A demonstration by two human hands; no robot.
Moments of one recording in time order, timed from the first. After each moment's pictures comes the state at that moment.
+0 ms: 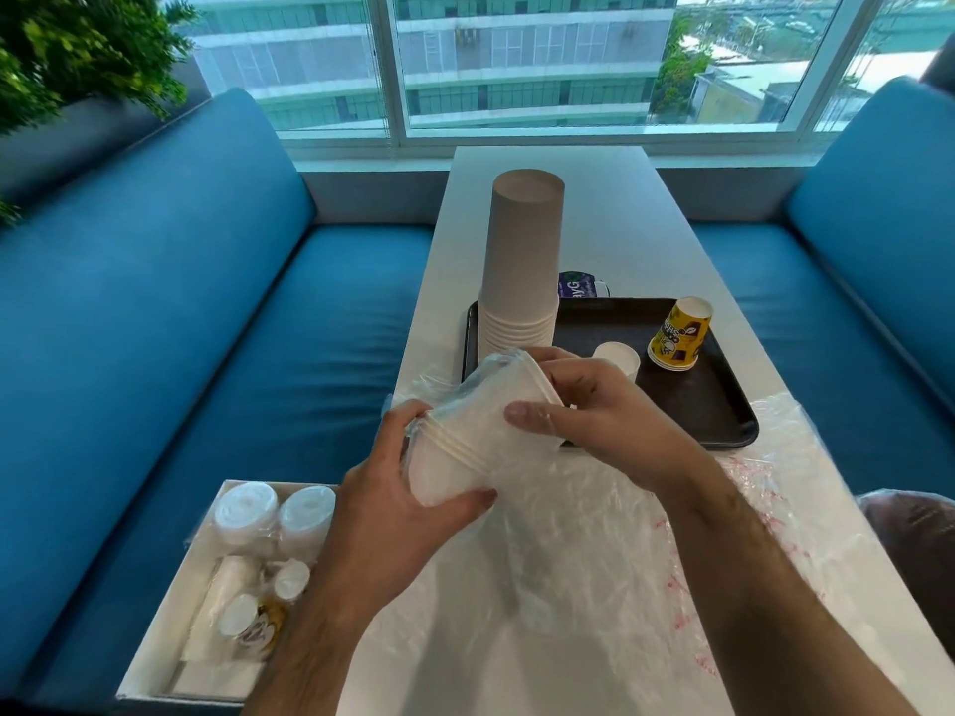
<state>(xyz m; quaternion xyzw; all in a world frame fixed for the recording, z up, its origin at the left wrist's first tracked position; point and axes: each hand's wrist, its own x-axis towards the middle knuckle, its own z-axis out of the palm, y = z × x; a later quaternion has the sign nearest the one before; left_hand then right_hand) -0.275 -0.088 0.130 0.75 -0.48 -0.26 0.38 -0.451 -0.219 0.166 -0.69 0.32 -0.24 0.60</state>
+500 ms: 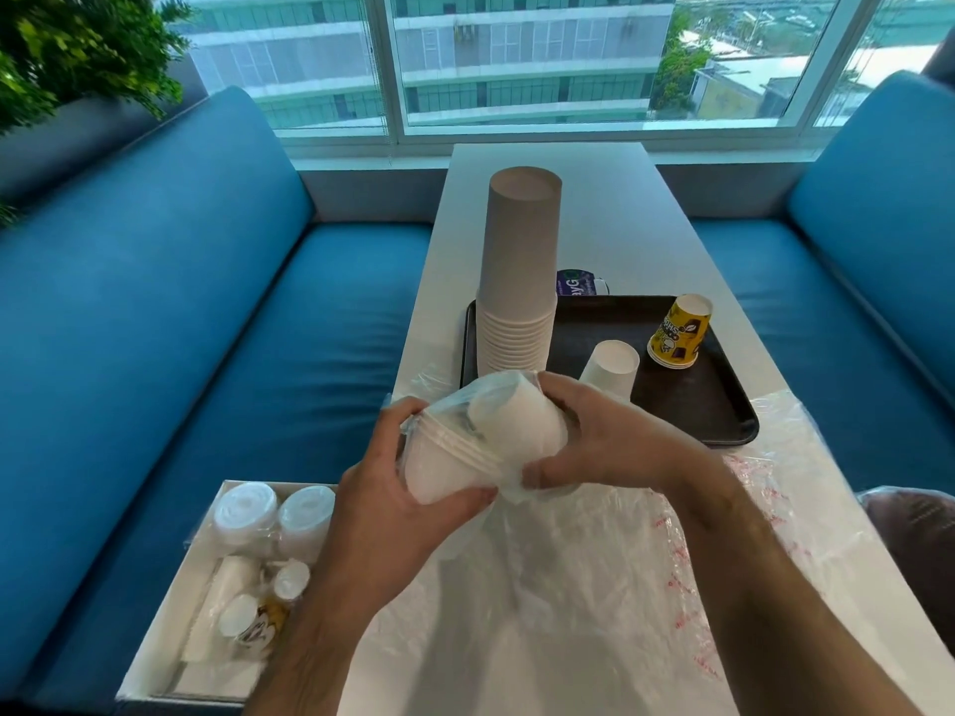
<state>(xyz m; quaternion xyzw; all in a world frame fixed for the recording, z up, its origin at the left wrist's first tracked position) -0.278 -0.089 0.135 0.72 -0.47 -0.27 0.42 -0.460 -0.227 0.154 -0.77 0.36 -0.08 0.51</state>
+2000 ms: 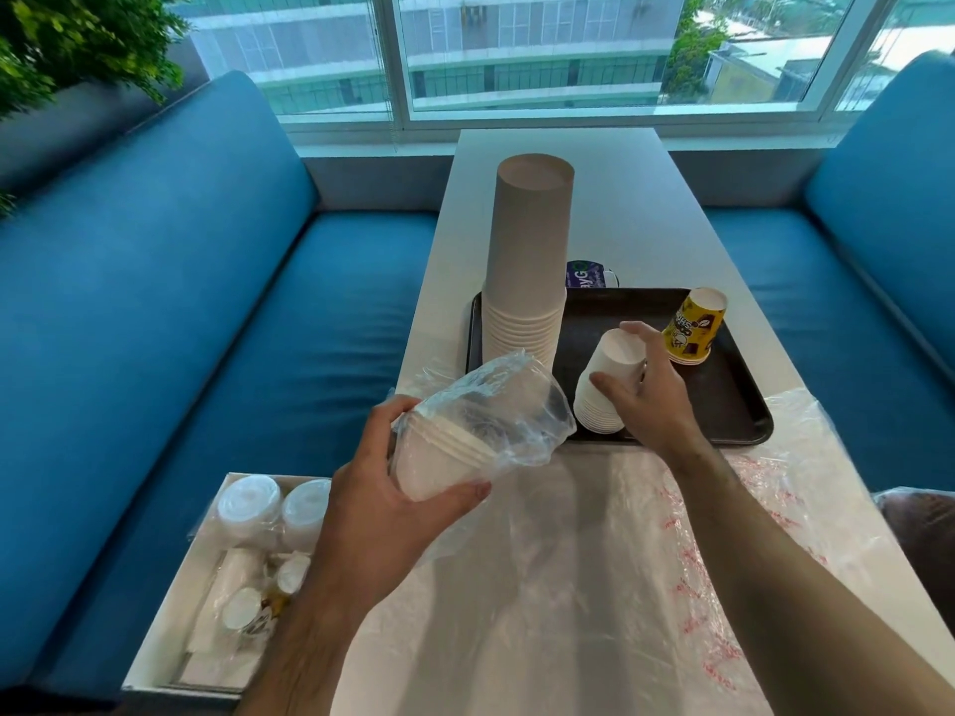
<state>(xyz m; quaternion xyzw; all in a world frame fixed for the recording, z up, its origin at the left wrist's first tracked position) -0.270 -0.093 0.130 0.71 -0.46 -0.29 0.46 -0.484 -0.307 0.055 -0.66 0.55 -0.36 0.37</state>
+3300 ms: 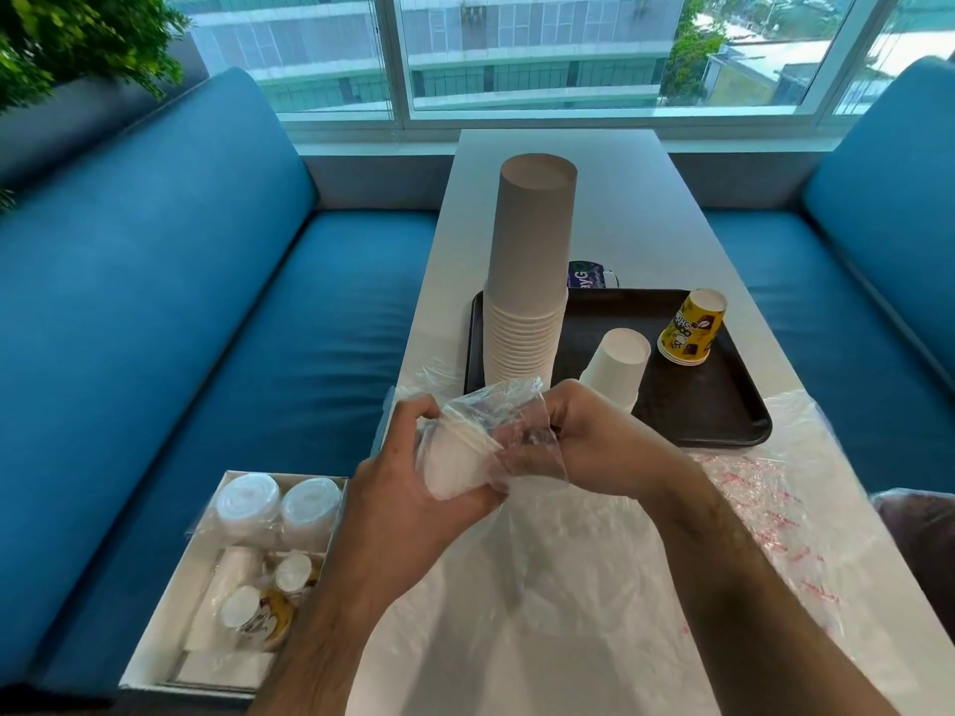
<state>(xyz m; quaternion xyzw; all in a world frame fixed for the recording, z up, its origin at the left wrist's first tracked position) -0.282 -0.099 0.138 0.76 -0.48 -0.27 0.35 -0.443 -0.226 0.145 -0.80 0.25 -0.16 0.52</state>
